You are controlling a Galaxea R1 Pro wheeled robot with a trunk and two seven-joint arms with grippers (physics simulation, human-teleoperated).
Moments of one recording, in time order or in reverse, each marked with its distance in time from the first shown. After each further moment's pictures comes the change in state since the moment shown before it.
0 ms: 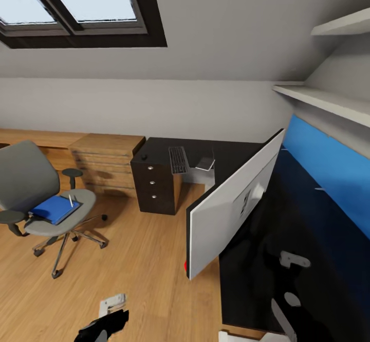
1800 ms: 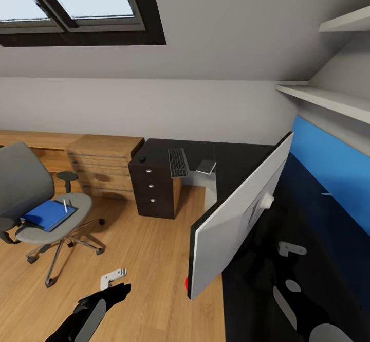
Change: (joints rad) left arm -0.048 0.020 0.062 -0.167 0.023 0.157 -0.006; right arm -0.100 -0.026 0.004 0.108 -0.003 -0.007 0.104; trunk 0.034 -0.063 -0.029
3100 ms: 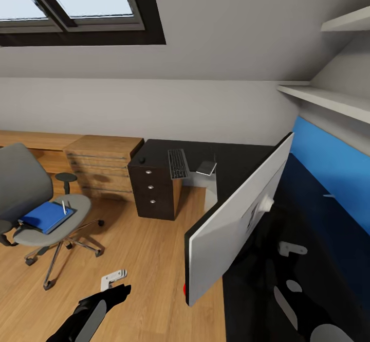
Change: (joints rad) left arm -0.001 0.000 -0.006 0.010 0.001 0.000 -0.001; right arm 0.001 -0.005 -0.001 -0.001 0.003 -0.001 0.006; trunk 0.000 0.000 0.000
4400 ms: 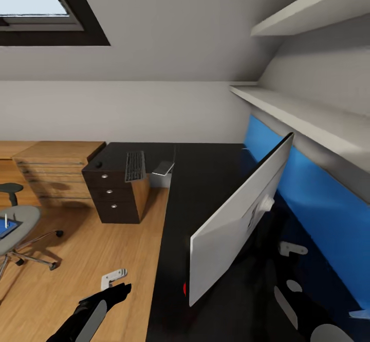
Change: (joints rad) left arm 0.000 -0.001 -0.004 -0.001 -0.001 -0.022 -0.002; right arm 0.000 -0.001 -0.001 -0.003 -0.008 -0.001 0.001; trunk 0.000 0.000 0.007
